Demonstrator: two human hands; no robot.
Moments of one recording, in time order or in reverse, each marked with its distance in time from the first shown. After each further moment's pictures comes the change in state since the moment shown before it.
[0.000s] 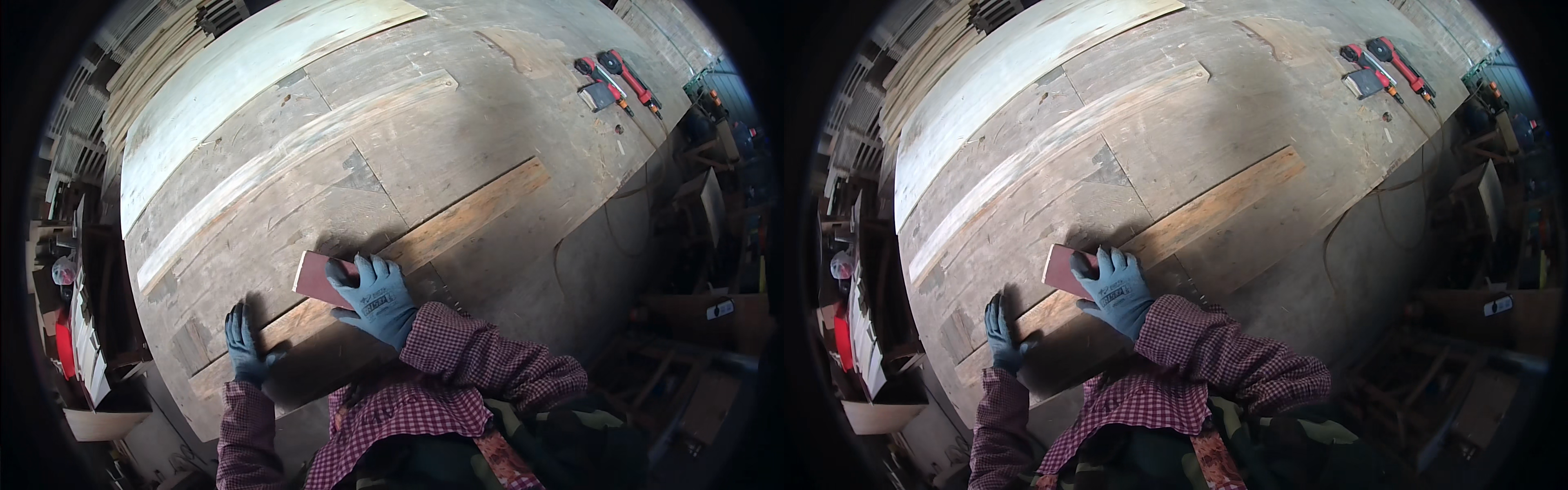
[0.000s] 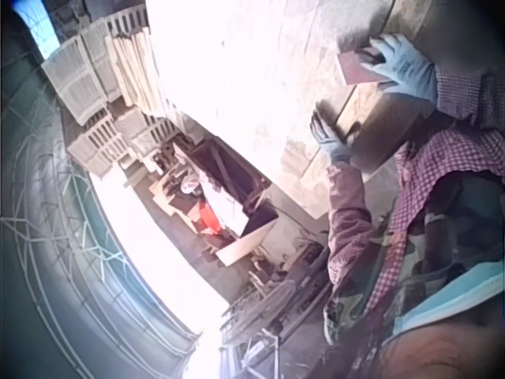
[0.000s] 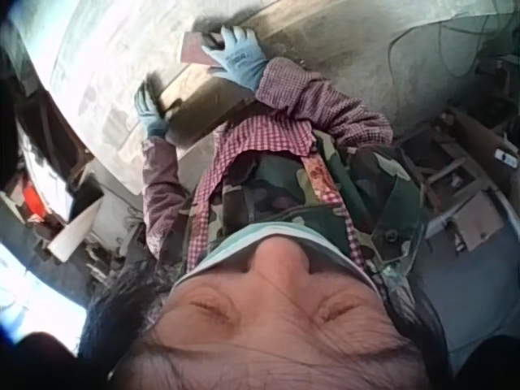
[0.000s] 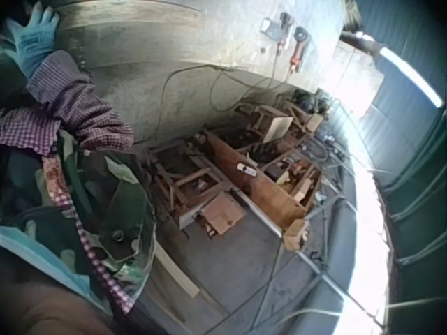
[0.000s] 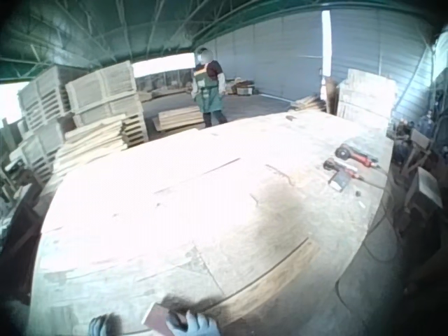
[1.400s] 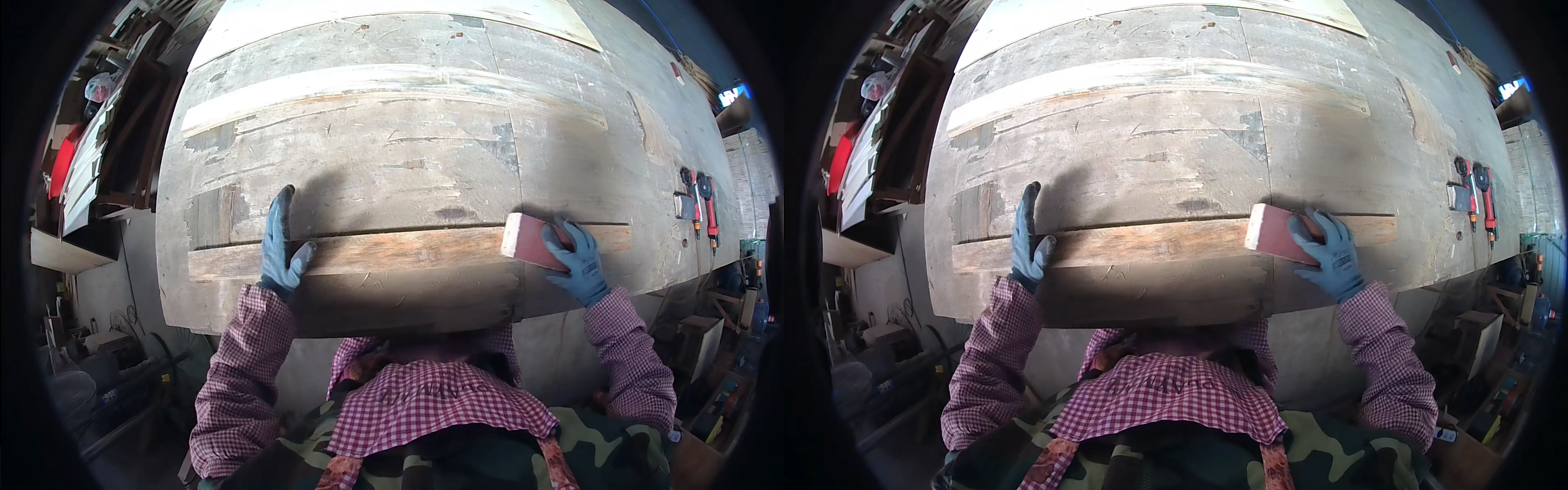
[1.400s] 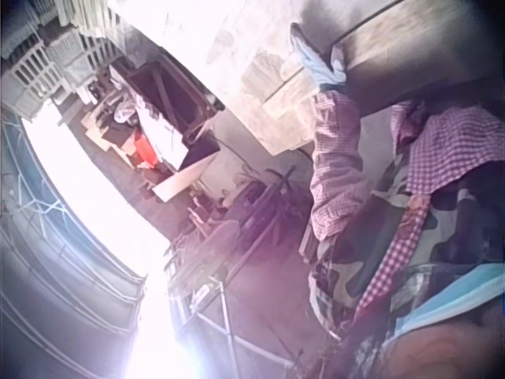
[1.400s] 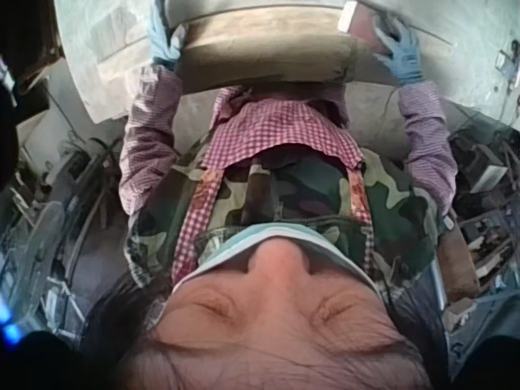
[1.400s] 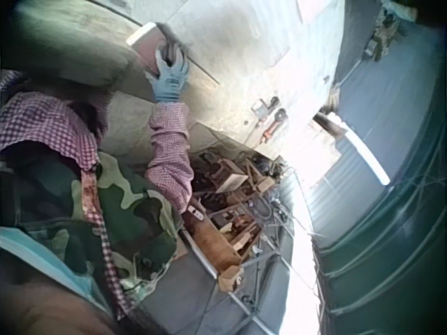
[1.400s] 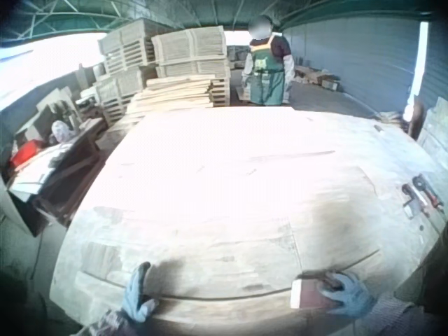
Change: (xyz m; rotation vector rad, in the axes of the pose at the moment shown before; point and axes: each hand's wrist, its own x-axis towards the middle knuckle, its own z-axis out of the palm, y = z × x) left_hand -0.014 -0.004 0.001 -0.551 0.344 -0.193; right_hand -0.018 0.188 -0.091 -0.186 -0.385 -0.266
